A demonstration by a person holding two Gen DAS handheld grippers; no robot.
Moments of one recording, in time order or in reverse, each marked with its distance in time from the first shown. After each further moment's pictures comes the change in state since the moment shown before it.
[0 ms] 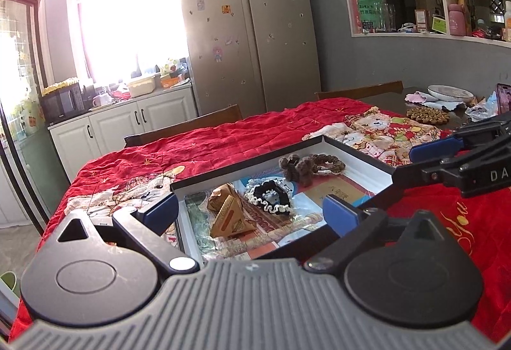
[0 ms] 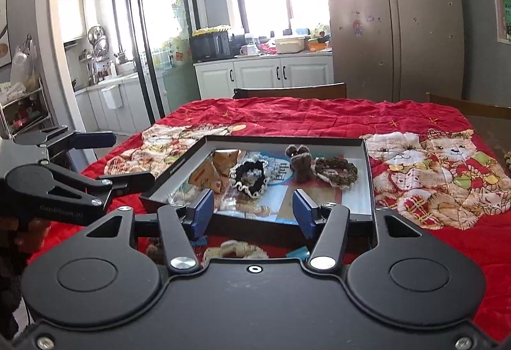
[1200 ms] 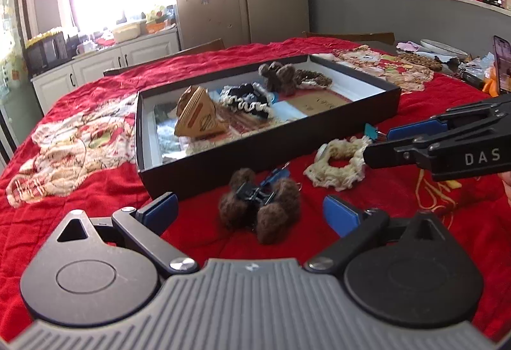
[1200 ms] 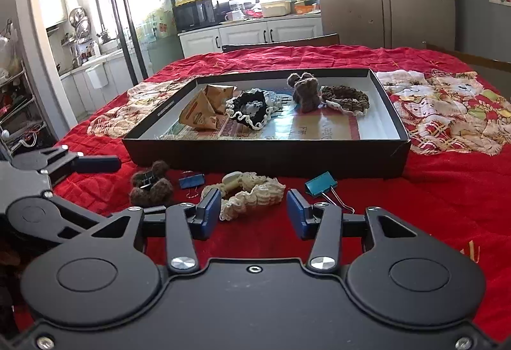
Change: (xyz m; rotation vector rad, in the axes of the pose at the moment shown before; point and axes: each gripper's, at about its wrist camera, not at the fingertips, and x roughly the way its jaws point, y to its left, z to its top) left arm 0.032 -0.015 -0.078 -0.045 0.182 -0.063; right arm 0.052 0.016 -0.064 0.066 0.112 -0.047
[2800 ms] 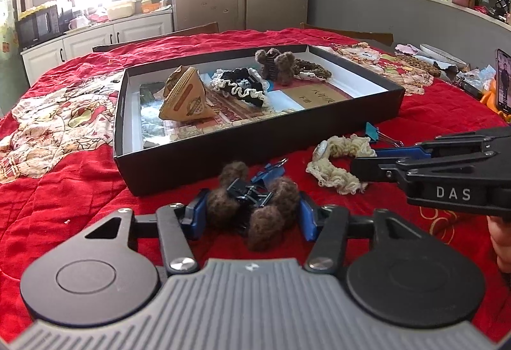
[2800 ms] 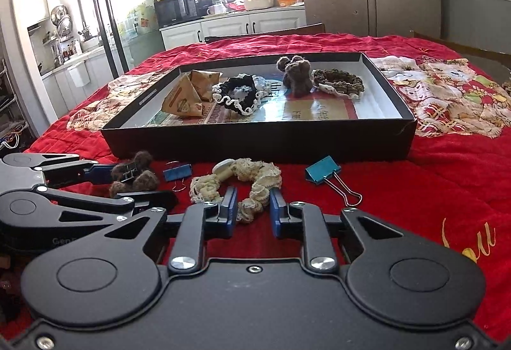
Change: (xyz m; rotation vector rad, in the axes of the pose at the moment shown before) left arm 0.020 0.005 0.001 -0.070 0.043 -0.059; right arm 0.029 0.008 -0.012 0.019 0.022 -0.068
